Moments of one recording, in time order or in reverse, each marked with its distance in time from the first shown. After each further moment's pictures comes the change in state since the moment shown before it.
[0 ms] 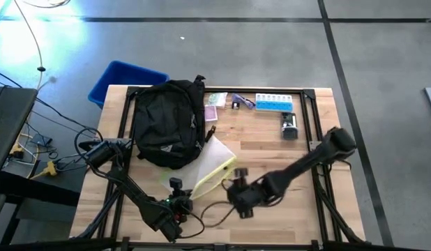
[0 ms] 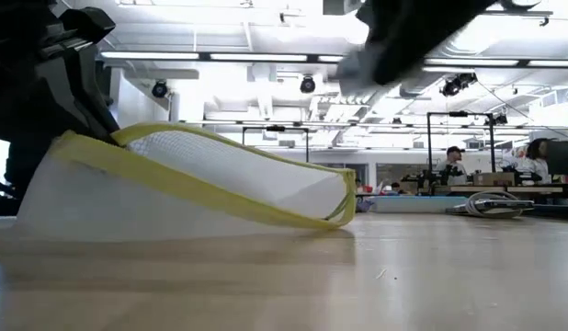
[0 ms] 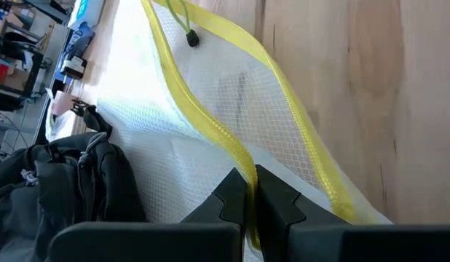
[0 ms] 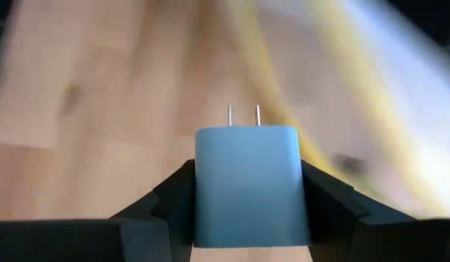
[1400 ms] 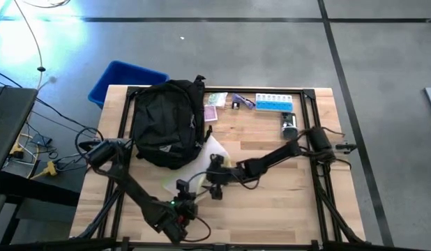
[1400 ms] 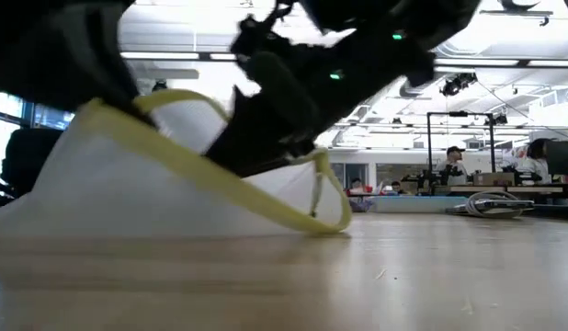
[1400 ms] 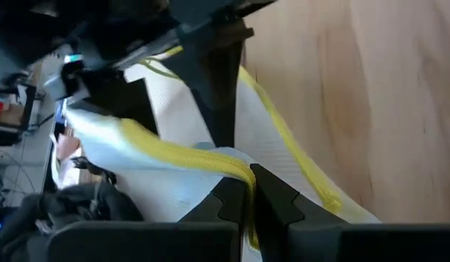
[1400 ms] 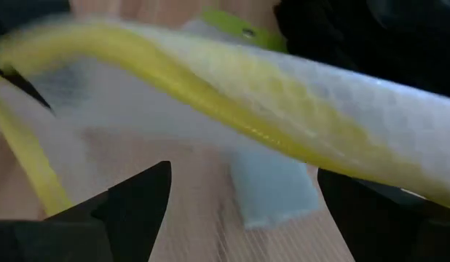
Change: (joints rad) left arm 0.013 0.000 0.075 0.014 0.016 0.183; right arm -0.243 0.267 -0.186 0.931 -0.150 -0.154
